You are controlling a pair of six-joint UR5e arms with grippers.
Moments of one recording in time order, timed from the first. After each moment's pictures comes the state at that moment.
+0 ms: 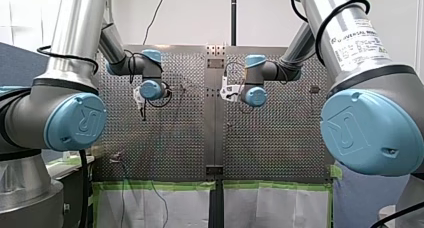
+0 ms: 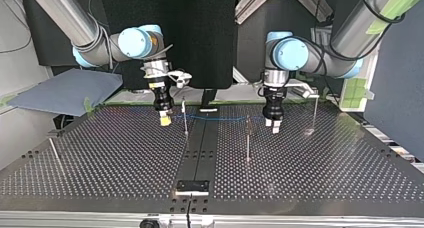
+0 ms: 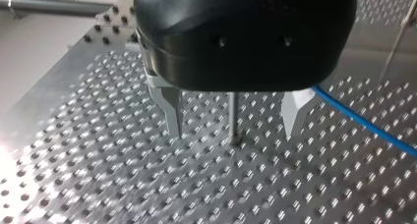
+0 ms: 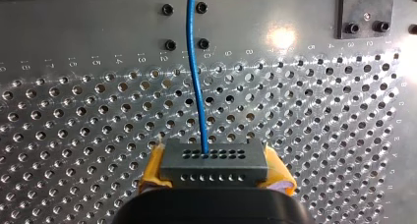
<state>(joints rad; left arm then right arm) -0.20 -1.79 -1.94 -2.47 -1.73 -1.79 2.15 -1.09 1.64 -0.70 1.60 1.61</state>
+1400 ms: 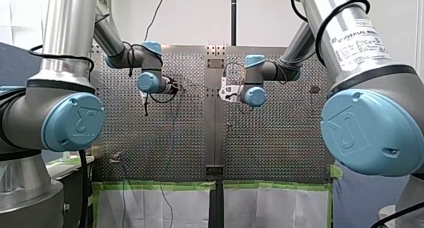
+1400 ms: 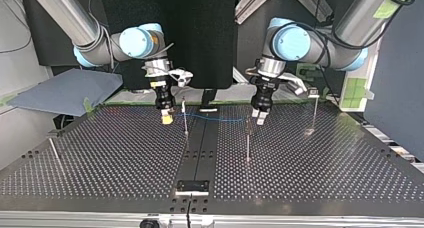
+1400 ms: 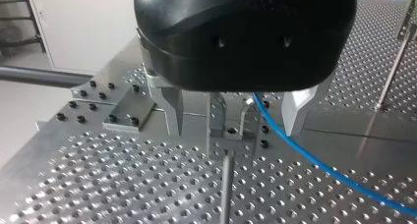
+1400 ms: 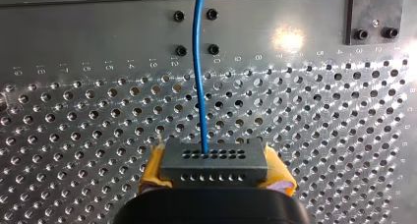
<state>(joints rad) -0.23 -1.70 -1.97 -2.56 -1.59 -1.74 2.16 -1.09 1.64 -0.68 1.60 1.61</state>
